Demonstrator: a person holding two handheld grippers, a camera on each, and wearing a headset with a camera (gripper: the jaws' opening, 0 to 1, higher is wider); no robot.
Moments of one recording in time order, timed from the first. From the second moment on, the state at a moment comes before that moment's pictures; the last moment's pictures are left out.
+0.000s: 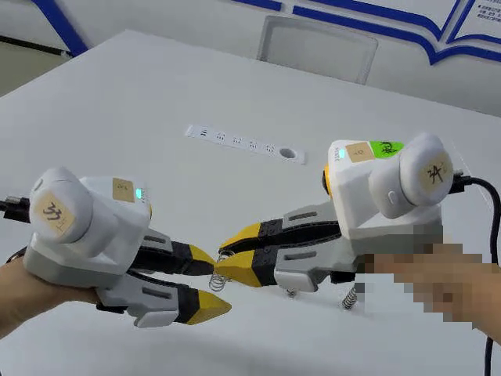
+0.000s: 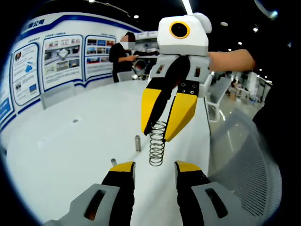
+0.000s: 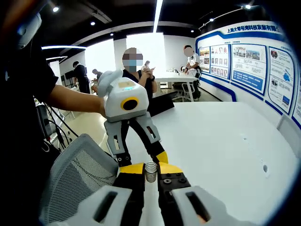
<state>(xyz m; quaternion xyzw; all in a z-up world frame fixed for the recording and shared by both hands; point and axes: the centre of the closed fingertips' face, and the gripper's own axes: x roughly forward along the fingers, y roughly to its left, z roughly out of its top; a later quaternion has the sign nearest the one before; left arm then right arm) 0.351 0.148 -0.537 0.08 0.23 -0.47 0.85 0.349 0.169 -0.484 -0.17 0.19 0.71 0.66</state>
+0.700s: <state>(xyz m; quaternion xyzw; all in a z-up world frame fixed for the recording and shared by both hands) 0.345 0.188 -0.548 0.07 0.25 -0.43 0.87 0.438 0.169 -0.512 -0.19 0.21 0.61 0.74</state>
